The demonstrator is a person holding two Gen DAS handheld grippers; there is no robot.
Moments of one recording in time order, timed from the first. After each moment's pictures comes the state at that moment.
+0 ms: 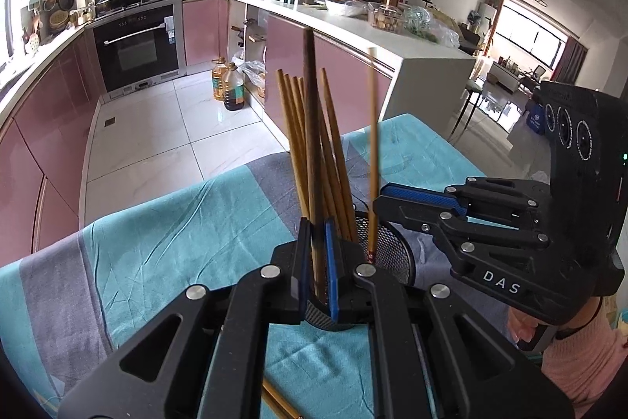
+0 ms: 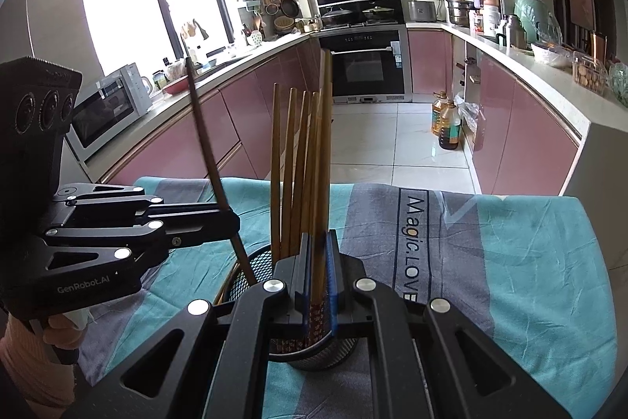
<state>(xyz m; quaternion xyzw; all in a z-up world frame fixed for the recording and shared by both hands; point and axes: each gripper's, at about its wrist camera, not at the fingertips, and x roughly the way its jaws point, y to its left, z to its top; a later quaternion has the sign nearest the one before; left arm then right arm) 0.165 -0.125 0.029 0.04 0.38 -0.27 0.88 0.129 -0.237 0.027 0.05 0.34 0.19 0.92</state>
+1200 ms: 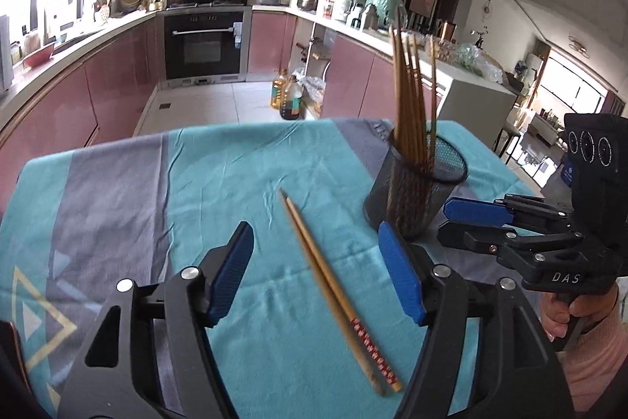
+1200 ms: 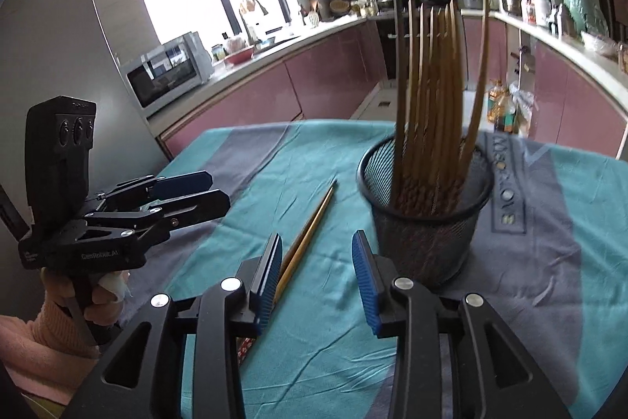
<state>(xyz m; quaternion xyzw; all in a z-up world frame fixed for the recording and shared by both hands) 0.081 -0.020 -0.025 -0.02 0.34 -0.17 0.93 0.058 -0.183 -0.013 0.05 0.36 0.30 0.88</state>
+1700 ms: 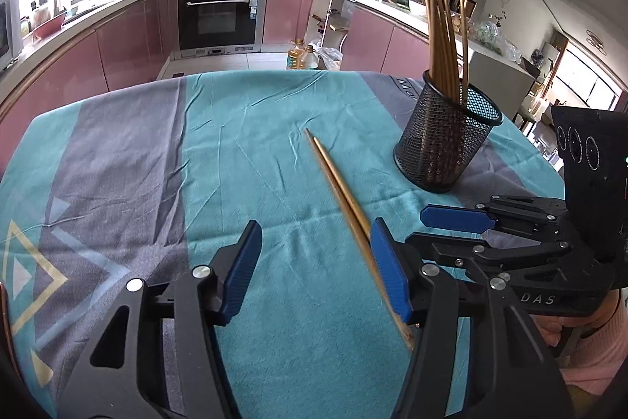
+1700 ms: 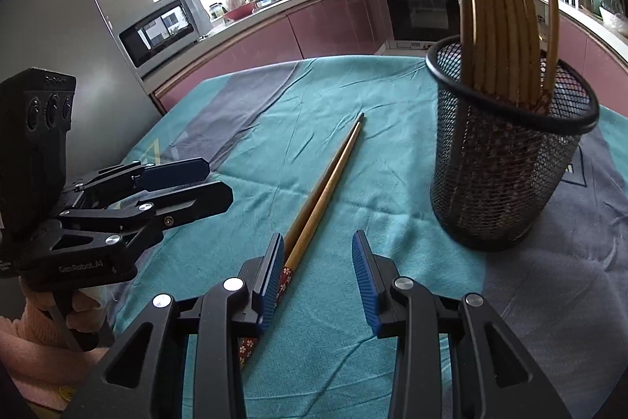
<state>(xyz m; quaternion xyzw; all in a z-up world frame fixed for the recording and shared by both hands) 0.074 -0.003 -0.073 -0.02 0.39 -0.15 0.91 0.064 -0.136 -0.060 0.03 0.42 0.30 0.85</state>
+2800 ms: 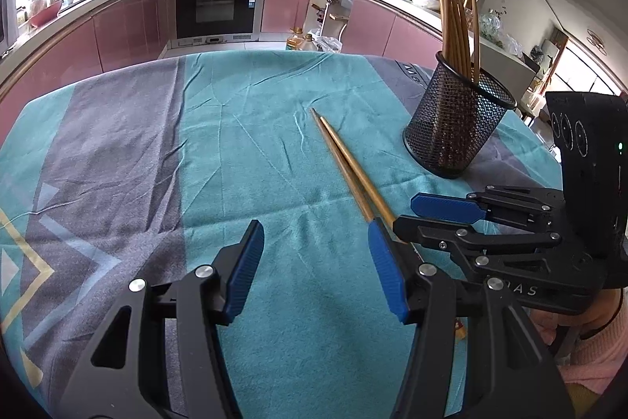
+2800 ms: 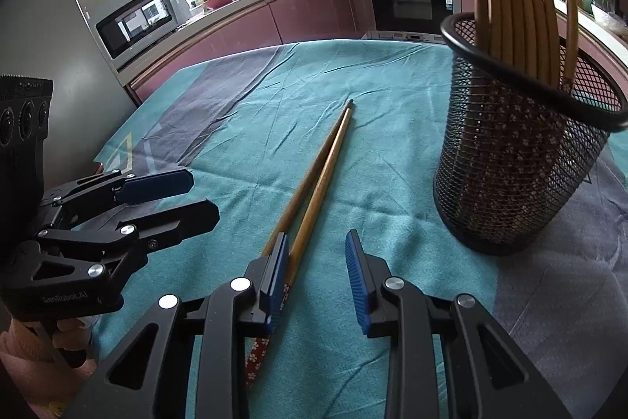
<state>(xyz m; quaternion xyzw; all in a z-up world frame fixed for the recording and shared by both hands) 0.080 -0.002 -0.094 -0.03 0.40 -0.16 0.90 0.077 -0.117 -0.077 0.01 0.44 0.26 0.86</state>
